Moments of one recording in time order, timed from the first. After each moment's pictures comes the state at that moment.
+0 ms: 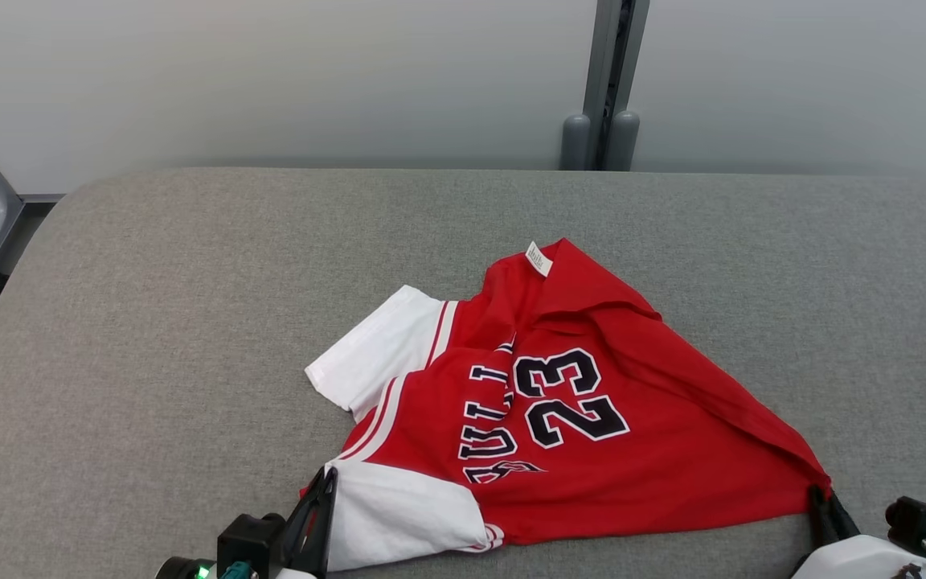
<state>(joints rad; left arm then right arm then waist) -0.01 0.05 -0.25 0.42 -0.17 0.00 -0.26 -0.20 -0.05 -0.13 0.85 0.28 0.13 -0.26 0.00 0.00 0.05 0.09</state>
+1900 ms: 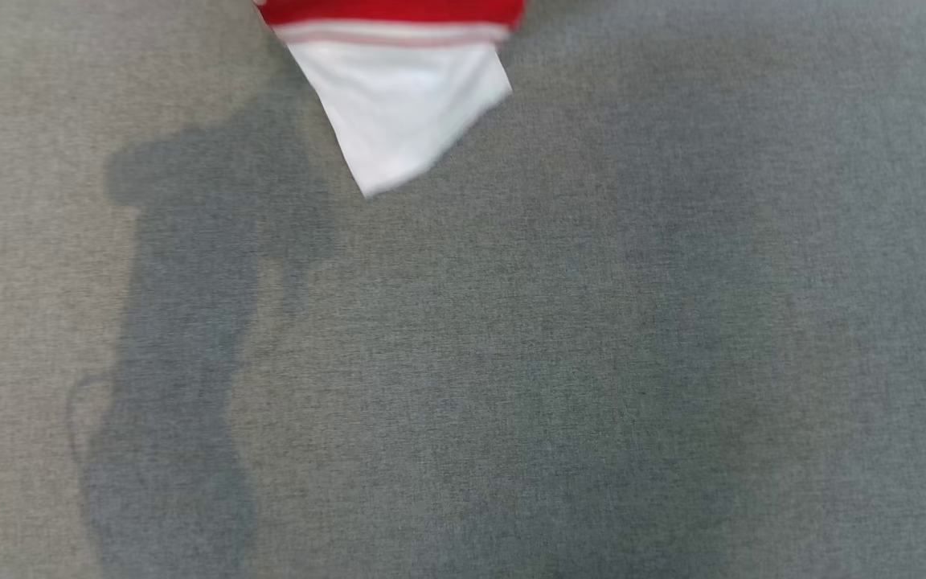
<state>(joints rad) -1.37 0.34 -0.18 0.47 0.11 -0.06 -0.26 -1.44 -0.17 0.00 0.73 0.41 0.13 -0.26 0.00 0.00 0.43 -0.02</state>
